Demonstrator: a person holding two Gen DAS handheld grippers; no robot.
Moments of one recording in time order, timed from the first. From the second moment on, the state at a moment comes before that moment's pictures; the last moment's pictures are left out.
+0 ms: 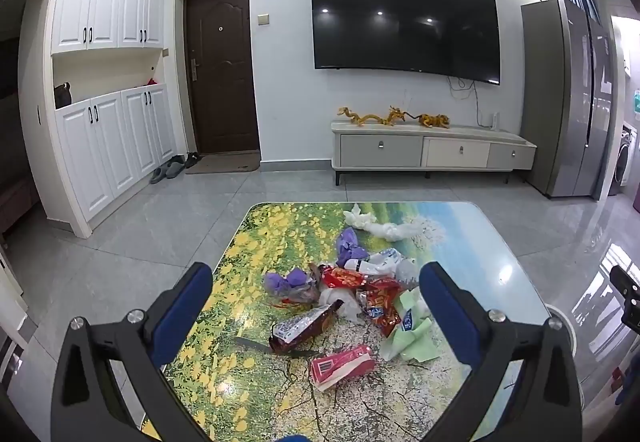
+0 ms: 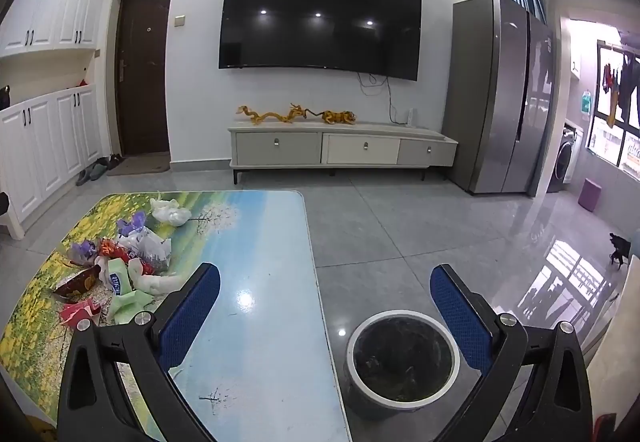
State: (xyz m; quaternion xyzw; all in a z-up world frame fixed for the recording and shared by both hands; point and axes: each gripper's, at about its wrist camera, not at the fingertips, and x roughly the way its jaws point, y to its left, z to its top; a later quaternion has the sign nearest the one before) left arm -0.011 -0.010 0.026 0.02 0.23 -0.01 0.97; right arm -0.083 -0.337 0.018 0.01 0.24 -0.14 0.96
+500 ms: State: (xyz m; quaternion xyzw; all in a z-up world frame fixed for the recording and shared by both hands) left arm -0.013 0.012 0.015 0.01 0.24 0.00 0.97; right arm -0.079 -0.336 0.008 0.00 0.27 -0.13 0.95
